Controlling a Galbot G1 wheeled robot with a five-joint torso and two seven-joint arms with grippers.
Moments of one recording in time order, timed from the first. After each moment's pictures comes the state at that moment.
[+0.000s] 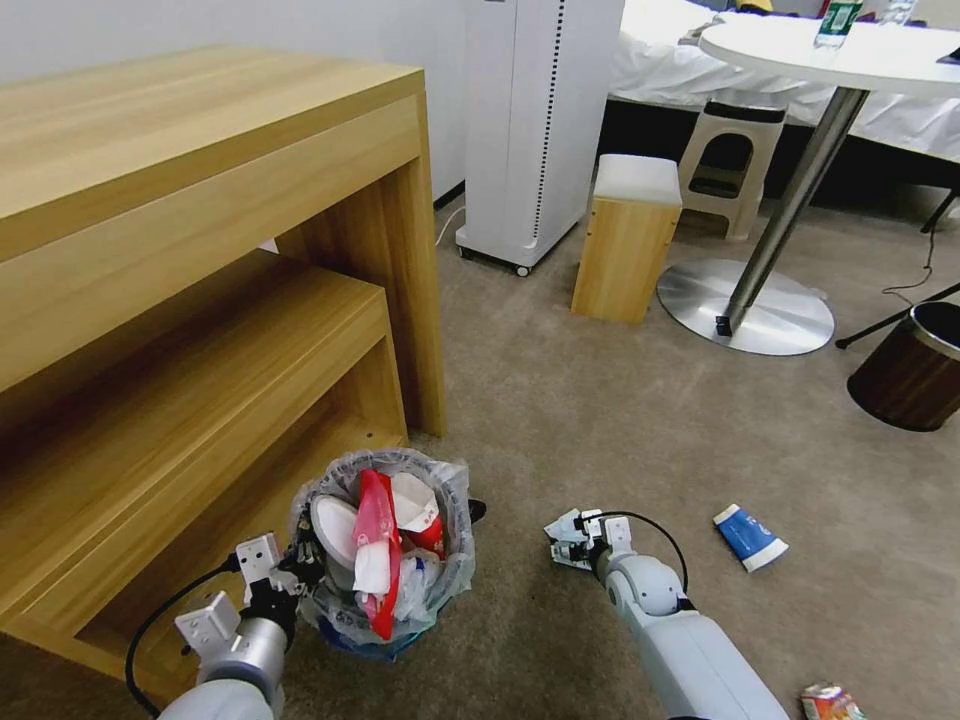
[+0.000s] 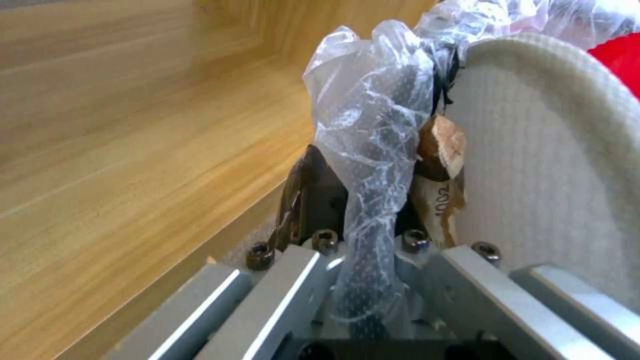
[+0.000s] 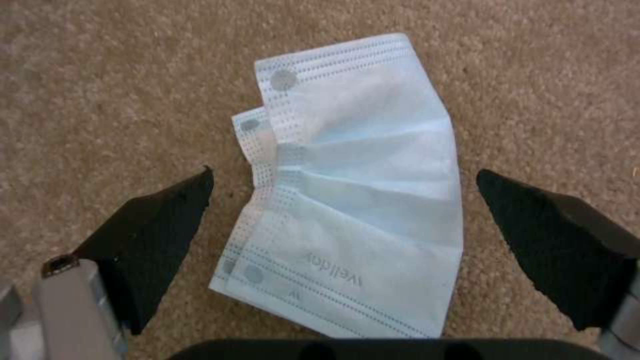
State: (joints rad) left arm 1.68 -1.49 -0.64 -2.18 -0.49 0.38 -0.11; right arm -0.99 1.33 0.22 1.21 0.28 -0.47 0.03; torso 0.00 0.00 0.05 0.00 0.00
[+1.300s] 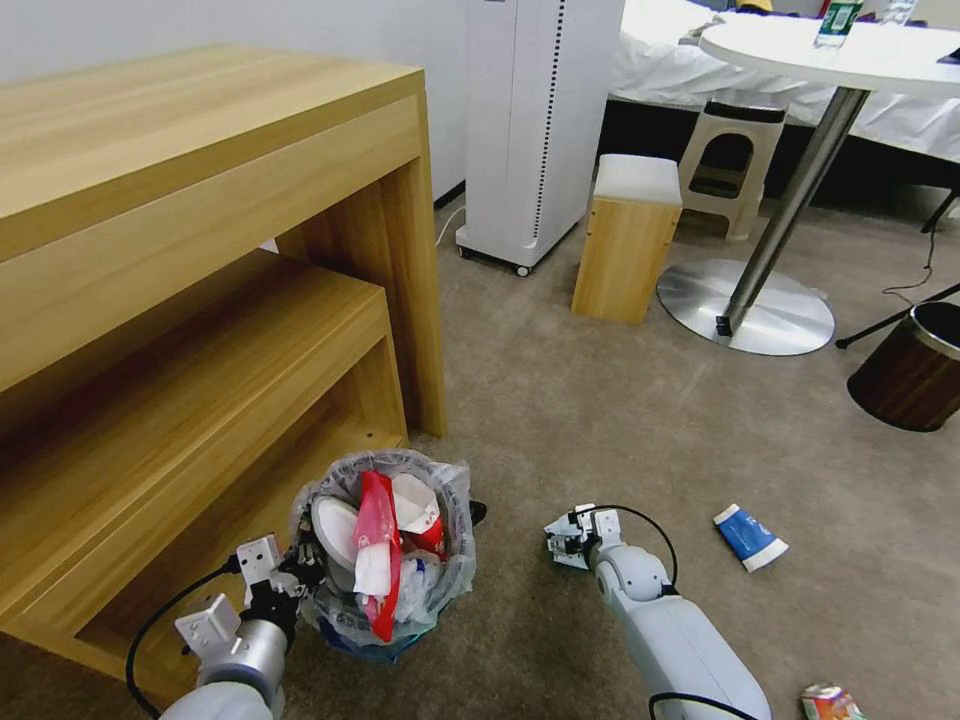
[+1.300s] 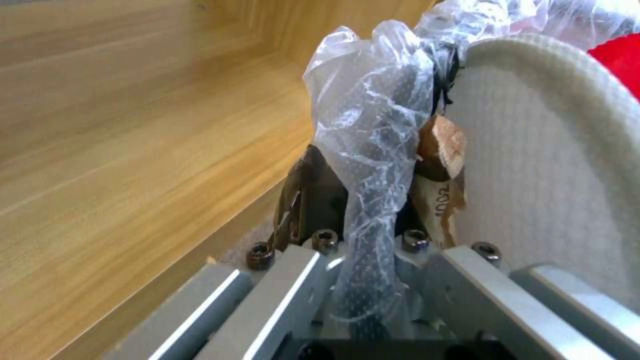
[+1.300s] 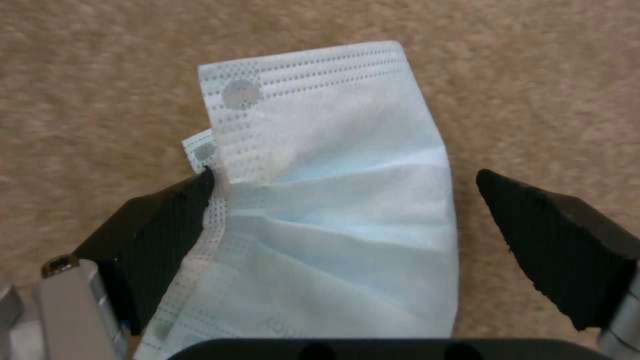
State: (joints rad) left arm 1.69 -1.49 -0.64 -2.18 -0.49 0.37 -0.10; right arm -0.92 1.37 0.22 1.06 0.21 -0.42 0.04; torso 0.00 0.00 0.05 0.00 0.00
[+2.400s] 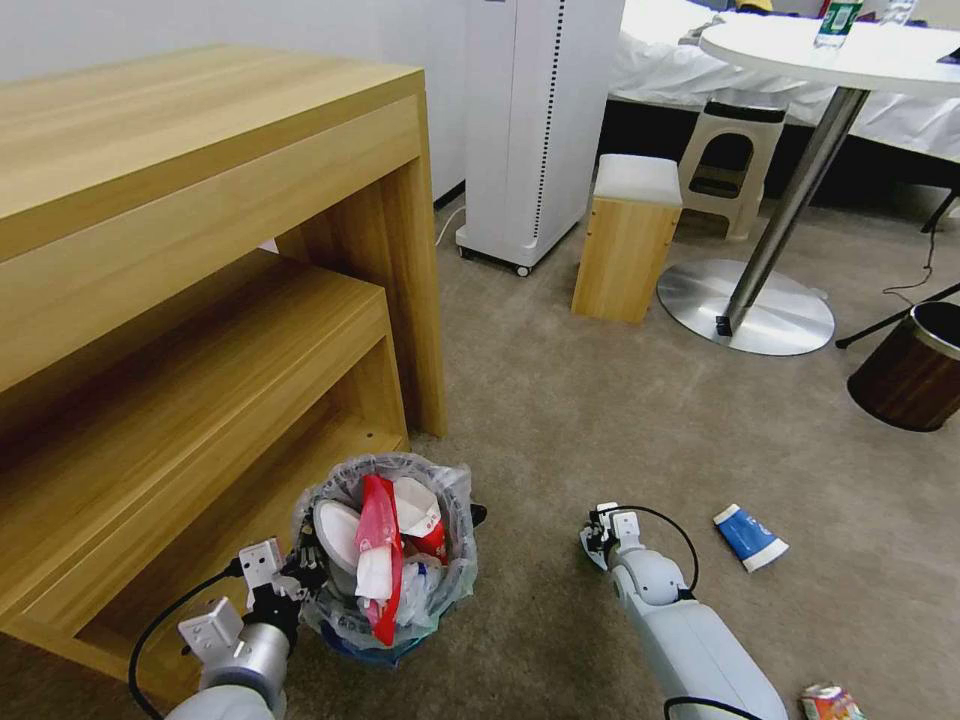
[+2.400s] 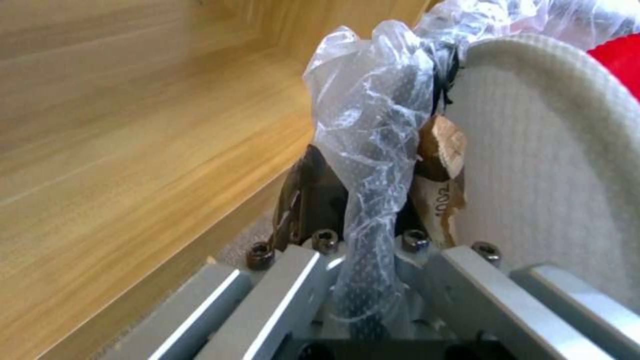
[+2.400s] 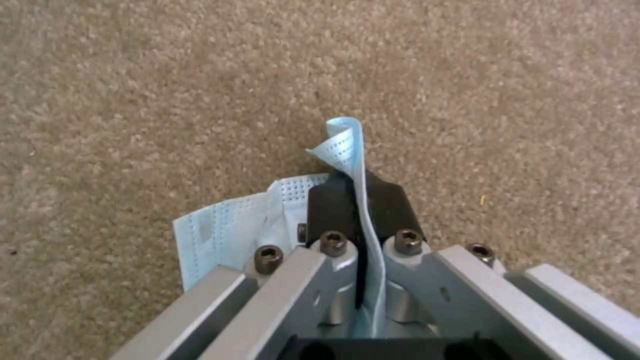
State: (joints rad) left arm 1.69 -1.49 -0.63 -2.17 -0.48 0.36 -0.10; right arm -0.94 1.34 0.26 1.08 0.21 -0.37 0.10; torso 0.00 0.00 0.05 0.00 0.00
